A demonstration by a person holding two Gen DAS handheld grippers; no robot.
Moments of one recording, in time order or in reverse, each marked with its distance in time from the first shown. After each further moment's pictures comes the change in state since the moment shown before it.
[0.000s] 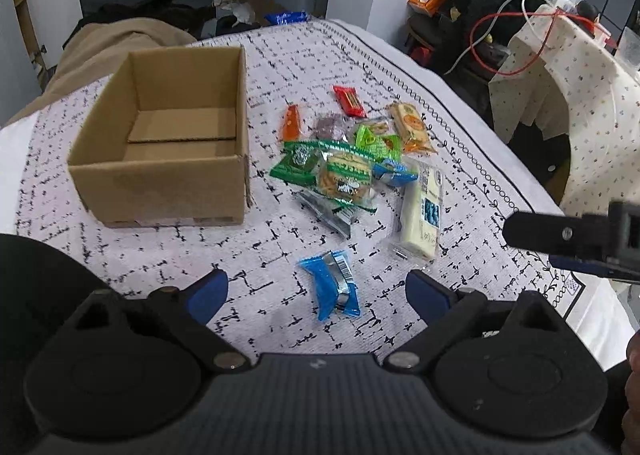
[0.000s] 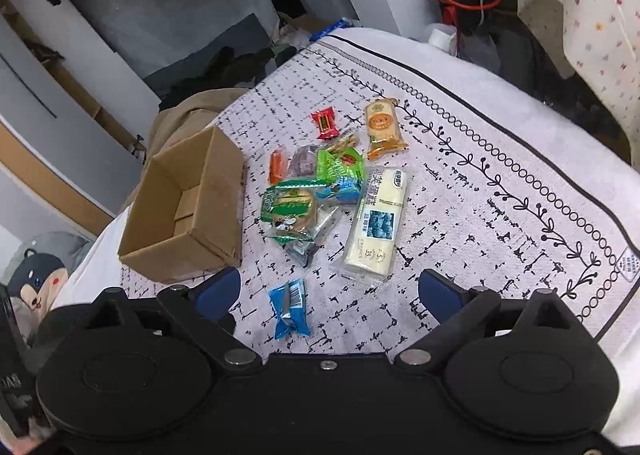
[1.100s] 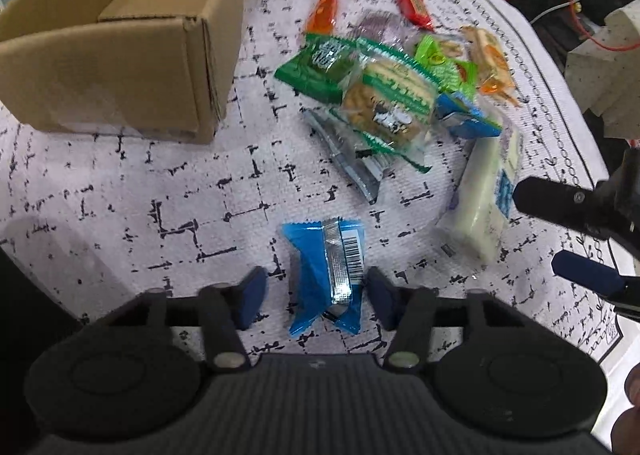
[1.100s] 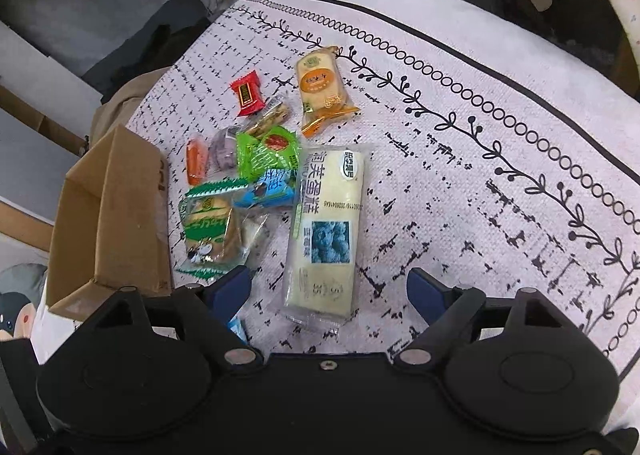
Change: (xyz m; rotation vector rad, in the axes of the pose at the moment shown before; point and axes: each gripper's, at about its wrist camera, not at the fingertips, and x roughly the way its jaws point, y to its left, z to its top) left arm 0.116 -0.005 0.003 -0.214 0.255 0.084; right arm 0.101 -0.038 0.027 0.144 0.138 -0.091
